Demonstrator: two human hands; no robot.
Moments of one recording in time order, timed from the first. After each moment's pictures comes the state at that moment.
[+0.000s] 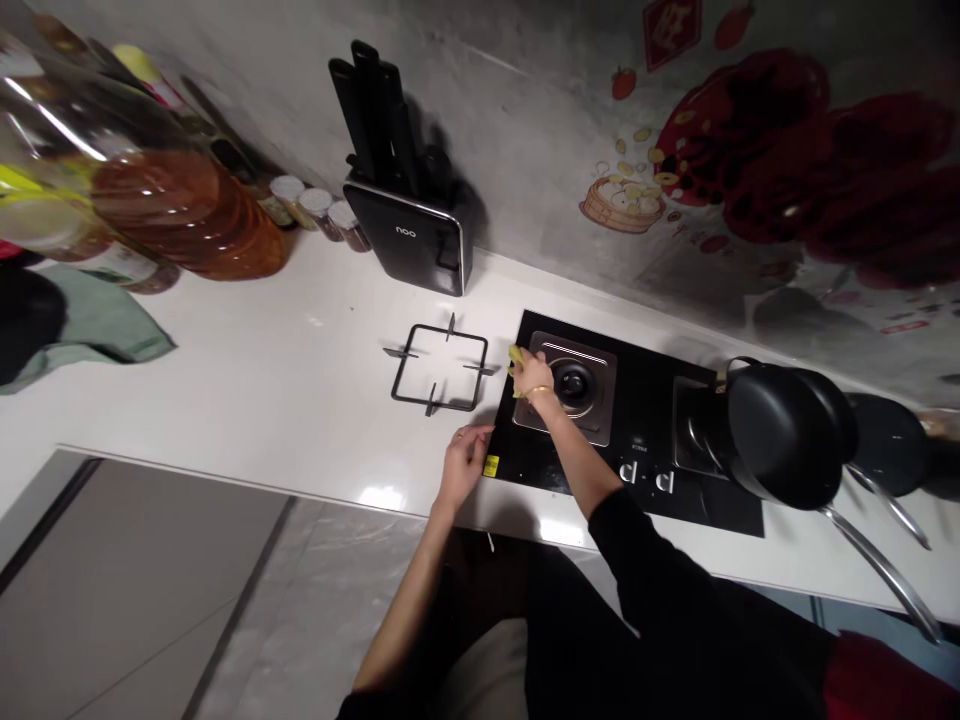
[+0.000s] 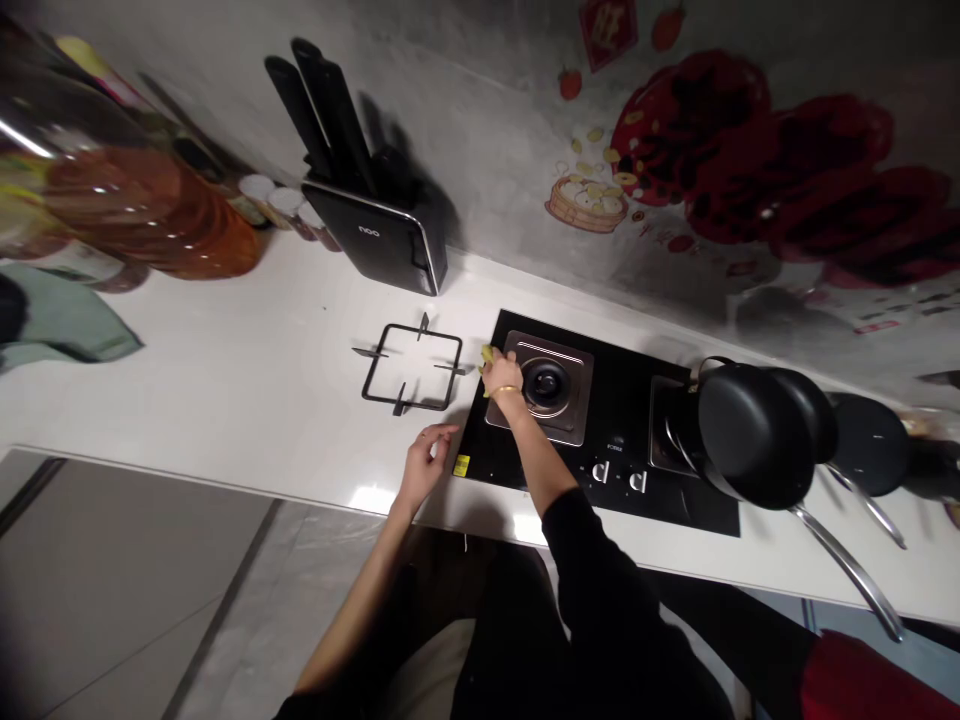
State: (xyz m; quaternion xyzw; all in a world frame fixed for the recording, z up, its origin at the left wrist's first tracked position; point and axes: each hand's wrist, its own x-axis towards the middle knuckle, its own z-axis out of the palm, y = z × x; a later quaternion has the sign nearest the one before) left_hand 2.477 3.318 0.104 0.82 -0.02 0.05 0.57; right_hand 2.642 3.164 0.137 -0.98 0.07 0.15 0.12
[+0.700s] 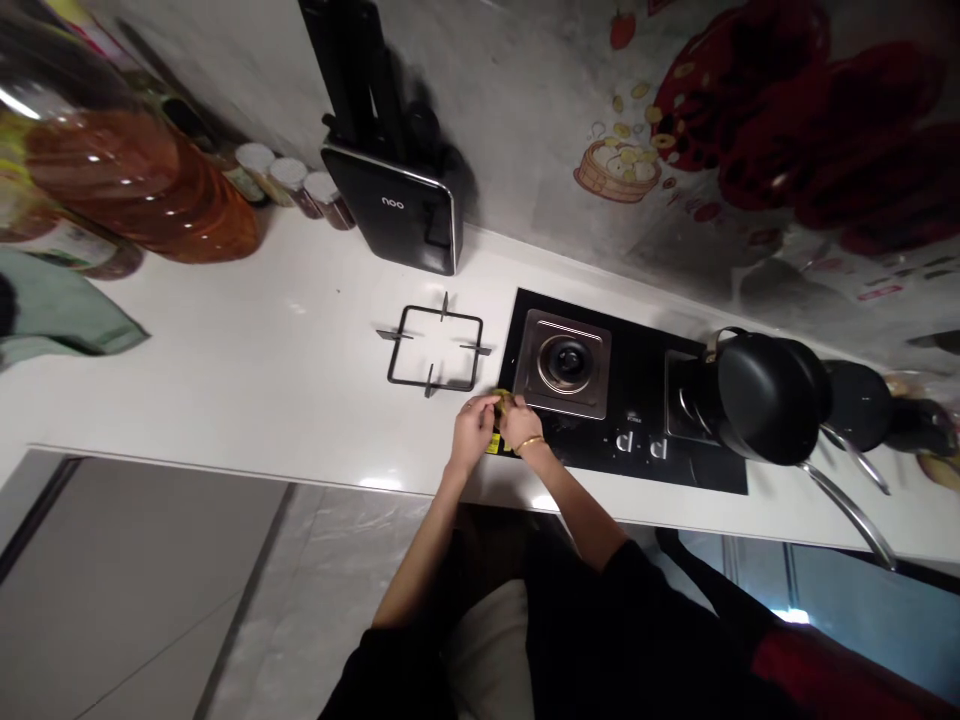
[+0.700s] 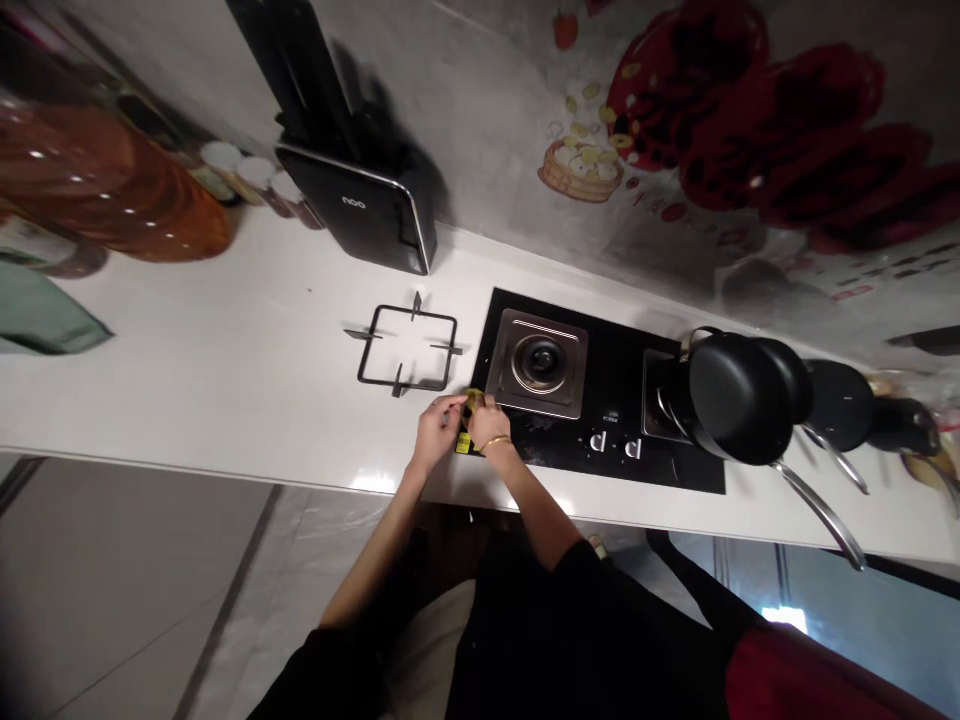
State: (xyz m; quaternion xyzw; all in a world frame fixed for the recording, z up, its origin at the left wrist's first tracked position) left_hand 2.497 3.308 0.093 0.83 -0.05 0.04 0.56; right_hand 2.510 3.186 0.107 -0.98 -0.01 0.21 0.05
